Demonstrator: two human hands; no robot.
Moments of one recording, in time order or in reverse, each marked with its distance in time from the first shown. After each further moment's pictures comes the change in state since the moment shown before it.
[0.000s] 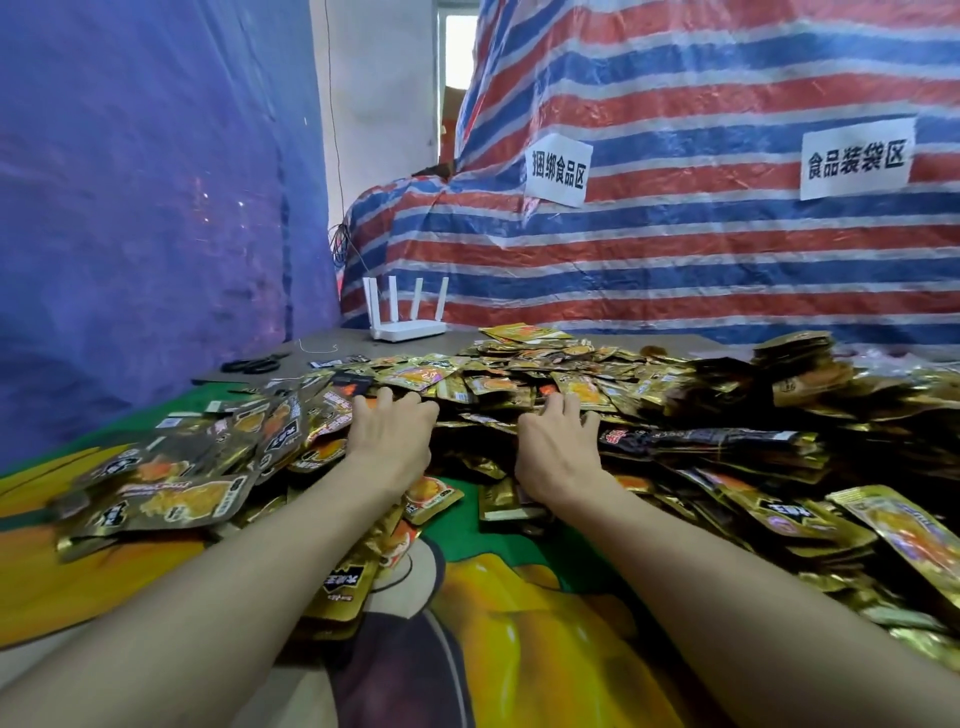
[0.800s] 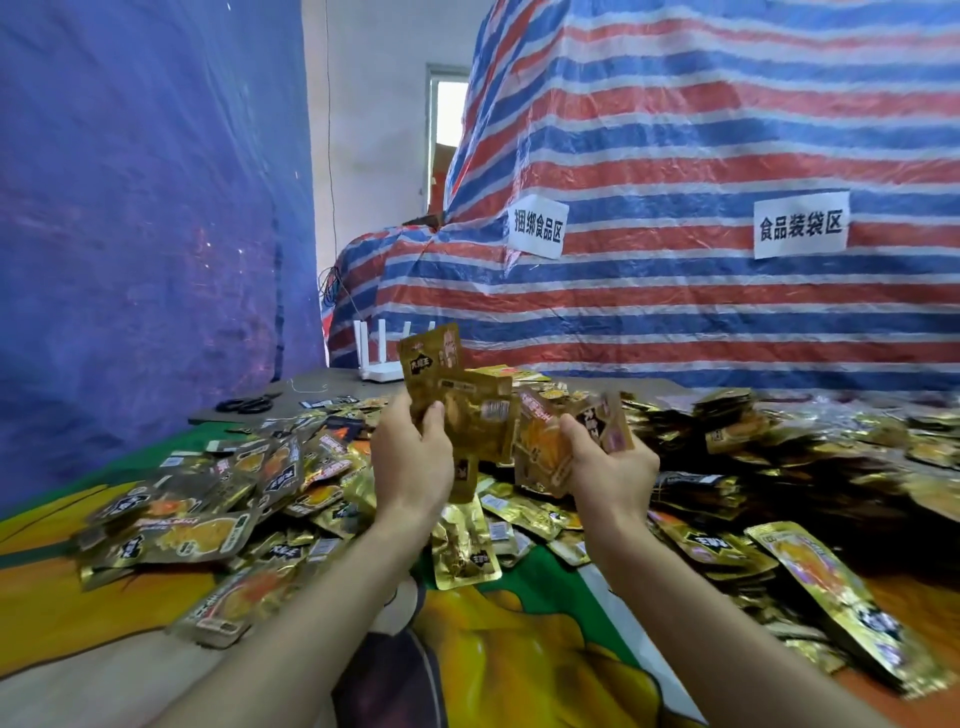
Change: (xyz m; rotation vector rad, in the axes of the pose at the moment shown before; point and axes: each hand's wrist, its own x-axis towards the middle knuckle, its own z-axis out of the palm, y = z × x) left_hand -0.056 0.051 -0.083 -1.349 0.525 -0.310; right_hand -0.066 0.027 -0.076 1.529 0.529 0.511
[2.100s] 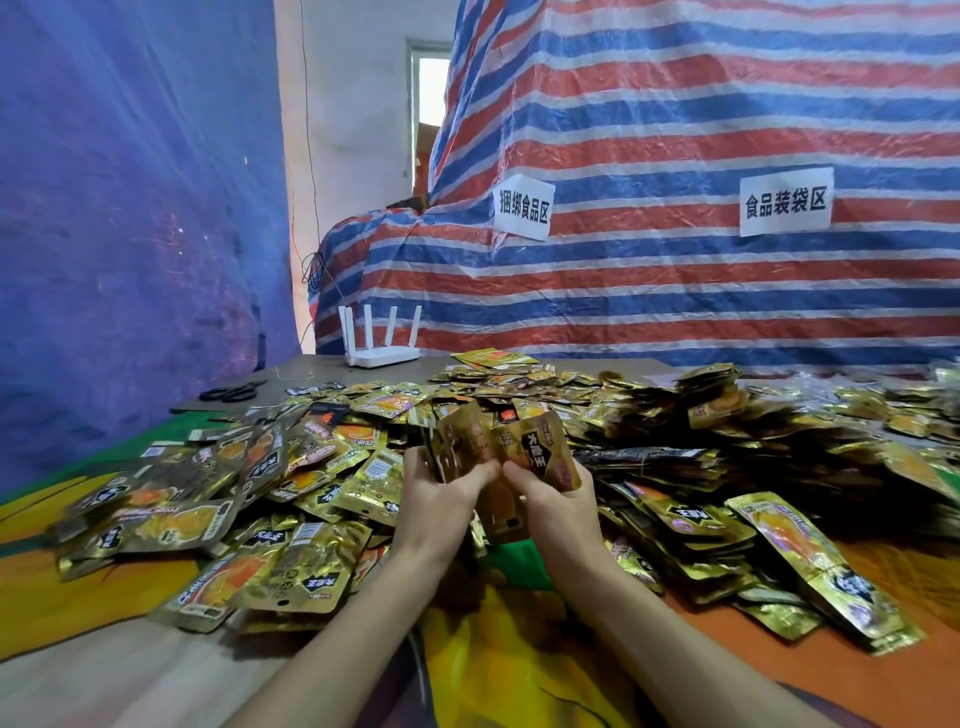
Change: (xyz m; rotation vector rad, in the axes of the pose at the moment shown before) left_hand -0.048 -0.027 0.014 -0.201 -0.253 -0.430; right_hand -0.039 0.025 -0.008 0.101 -0.436 0.018
